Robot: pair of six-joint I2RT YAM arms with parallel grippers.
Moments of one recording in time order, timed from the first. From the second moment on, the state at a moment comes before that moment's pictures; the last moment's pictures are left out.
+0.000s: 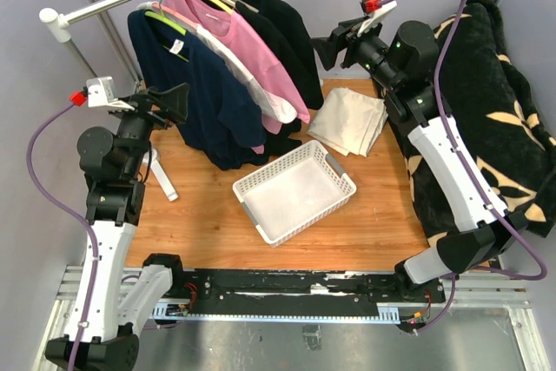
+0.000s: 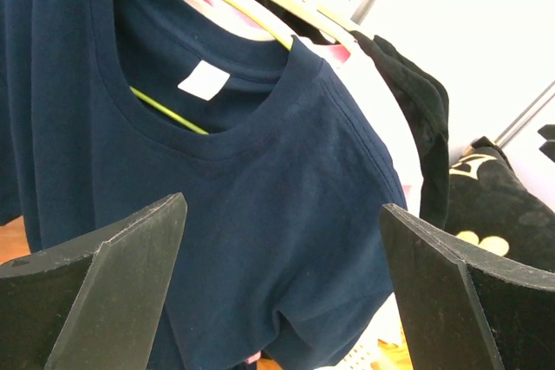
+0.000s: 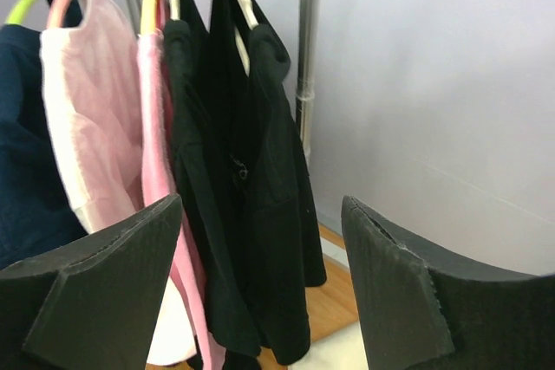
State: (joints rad) left arm -0.03 0.79 1.01 0.05 0.11 -0.48; right arm 0.42 1.48 1.74 -0.10 -0.27 -0.01
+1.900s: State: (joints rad) left arm -0.03 0.43 0.58 -0.08 -0.30 -0.53; right arm 0.12 2.58 2.28 -0.18 -0.30 0.34
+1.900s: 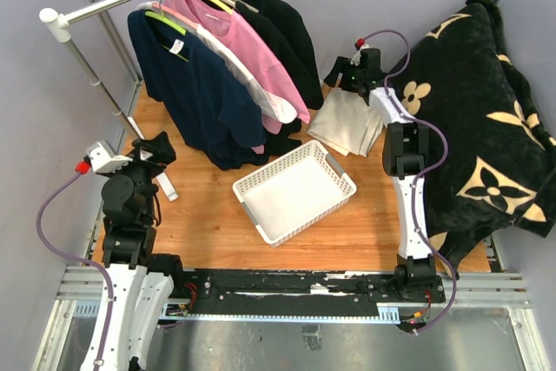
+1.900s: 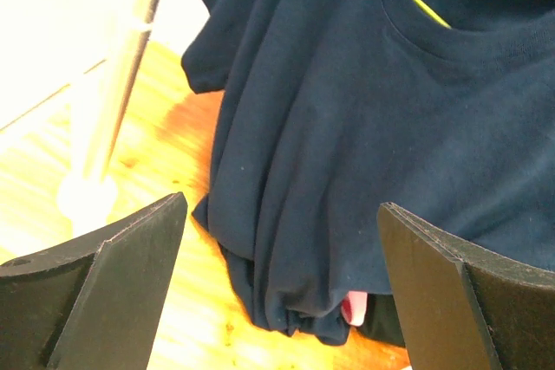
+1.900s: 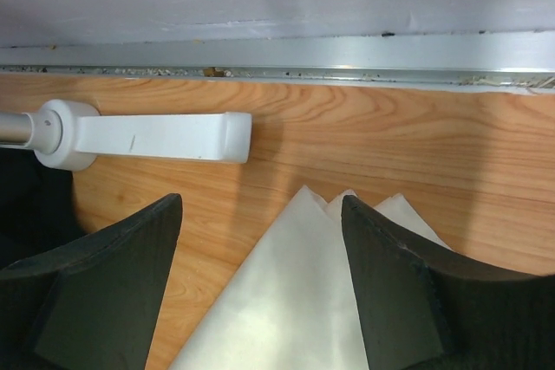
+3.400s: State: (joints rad) left arm -0.03 0.34 0.51 0.00 -0.52 -0.48; right arm 0.17 2.80 2.41 0.14 -0.30 0.55
